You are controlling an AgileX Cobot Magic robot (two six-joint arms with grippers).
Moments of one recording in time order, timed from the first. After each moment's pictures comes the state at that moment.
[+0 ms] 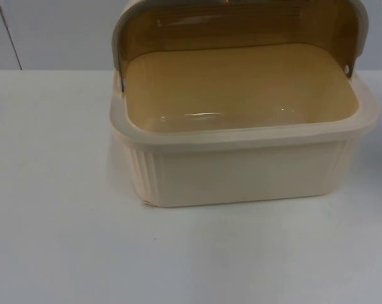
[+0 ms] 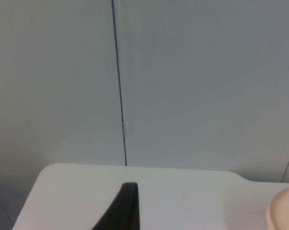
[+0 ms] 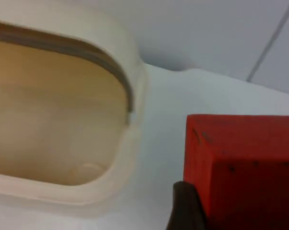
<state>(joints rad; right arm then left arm) 0.22 1.04 -1.02 -0.10 0.67 -0.07 -0.15 0.88 -1.06 0.35 0.57 -0.39</state>
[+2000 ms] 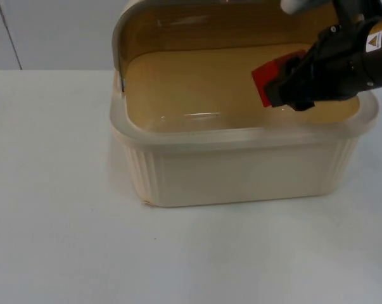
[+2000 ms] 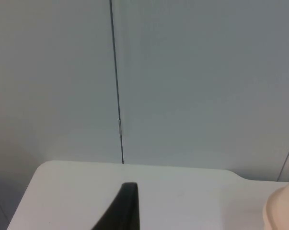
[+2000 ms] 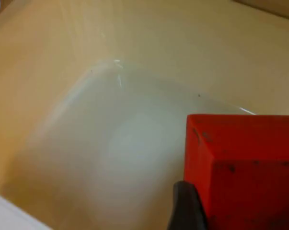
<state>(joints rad) 0.51 1.74 -0.96 -0.07 -0.08 -0.04 -0.15 0.88 -1.06 0.33 0.57 -0.39</state>
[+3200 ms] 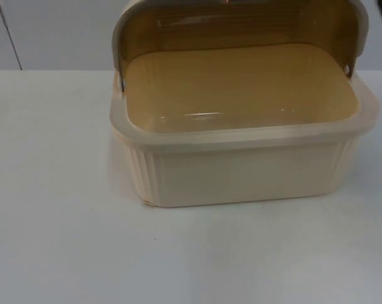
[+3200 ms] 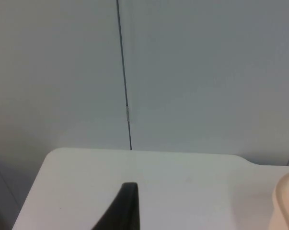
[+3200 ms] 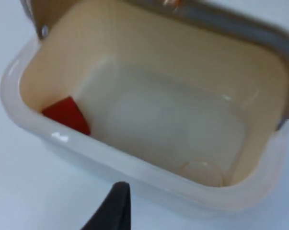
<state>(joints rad) 0.48 1.11 -0.96 -0.04 0.57 -0.03 -0.15 0.88 -1.06 0.34 0.62 -0.37</state>
